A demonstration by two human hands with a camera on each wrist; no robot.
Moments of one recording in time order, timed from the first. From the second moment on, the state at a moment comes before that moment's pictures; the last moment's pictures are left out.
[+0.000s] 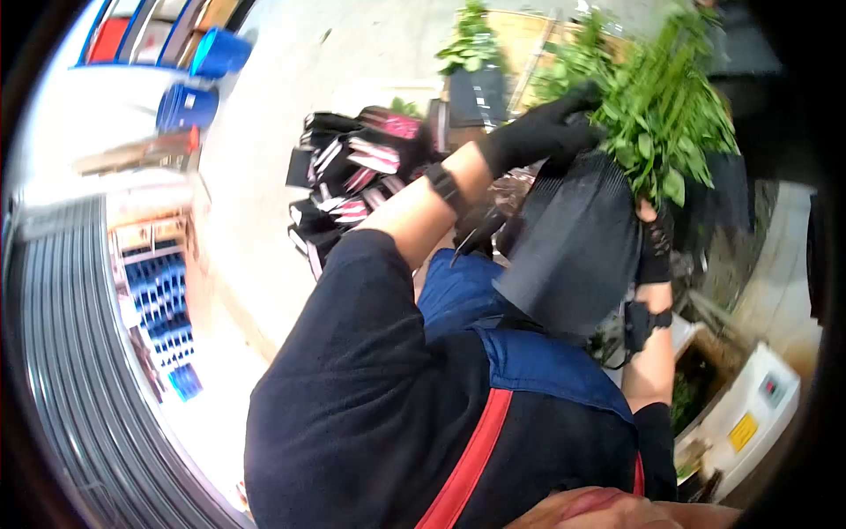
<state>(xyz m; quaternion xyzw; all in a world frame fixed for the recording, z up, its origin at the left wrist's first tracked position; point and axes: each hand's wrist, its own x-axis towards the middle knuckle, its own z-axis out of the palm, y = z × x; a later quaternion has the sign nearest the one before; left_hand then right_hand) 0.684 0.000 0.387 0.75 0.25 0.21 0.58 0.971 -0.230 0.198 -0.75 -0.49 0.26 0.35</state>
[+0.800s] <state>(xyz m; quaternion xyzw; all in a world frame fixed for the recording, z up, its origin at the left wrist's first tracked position) 0.299 0.118 0.229 0.70 0.67 0.15 0.21 0.436 0.312 0.121 -0.54 -0.55 0.62 0.13</state>
